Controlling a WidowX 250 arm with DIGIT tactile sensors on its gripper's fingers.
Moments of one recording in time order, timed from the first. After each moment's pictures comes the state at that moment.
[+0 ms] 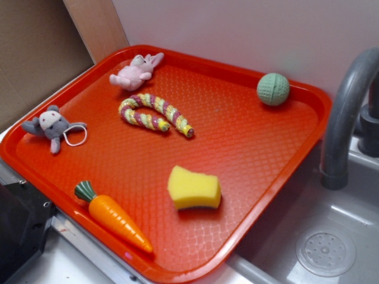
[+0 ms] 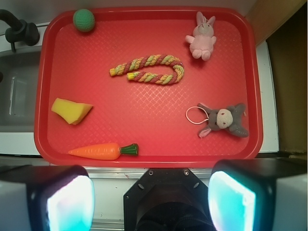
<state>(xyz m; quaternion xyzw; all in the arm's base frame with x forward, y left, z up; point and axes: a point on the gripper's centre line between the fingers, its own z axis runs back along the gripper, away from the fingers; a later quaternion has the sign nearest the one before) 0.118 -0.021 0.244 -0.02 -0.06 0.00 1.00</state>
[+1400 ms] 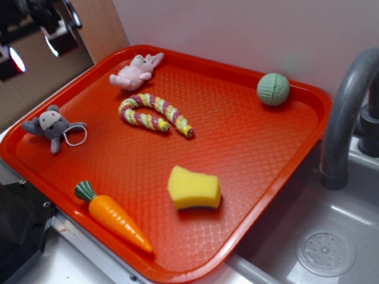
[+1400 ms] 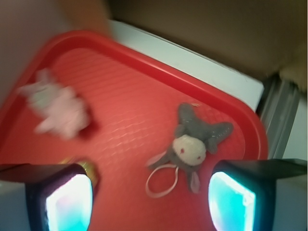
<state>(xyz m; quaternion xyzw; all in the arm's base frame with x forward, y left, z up) 0.187 0.080 0.111 0.04 -0.07 0.57 0.82</state>
